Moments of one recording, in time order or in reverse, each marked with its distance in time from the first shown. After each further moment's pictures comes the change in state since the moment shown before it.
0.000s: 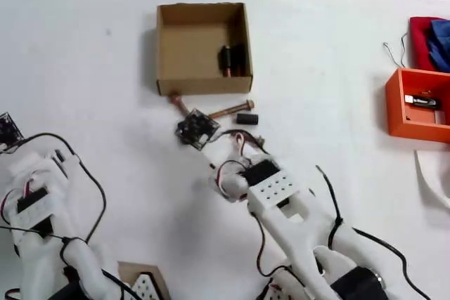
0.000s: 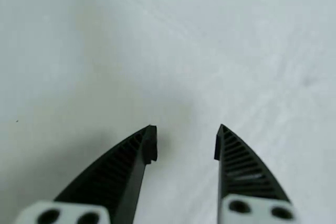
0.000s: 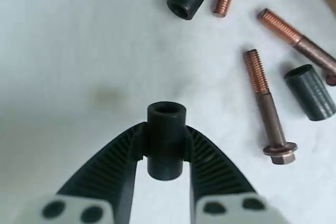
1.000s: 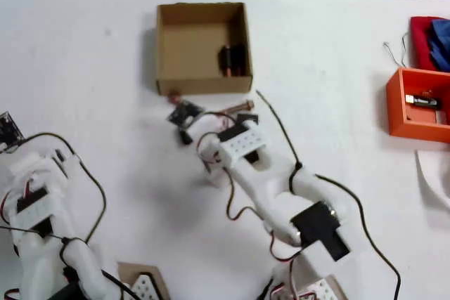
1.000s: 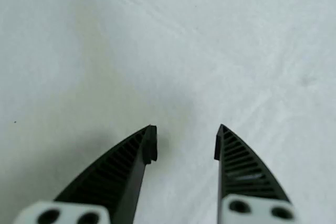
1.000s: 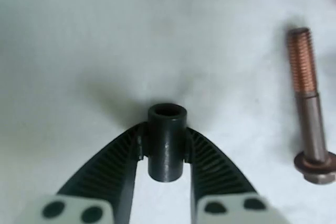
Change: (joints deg) left arm 0.4 0.0 0.0 0.0 0.0; right arm 1.9 30.4 -24.4 14.2 -0.8
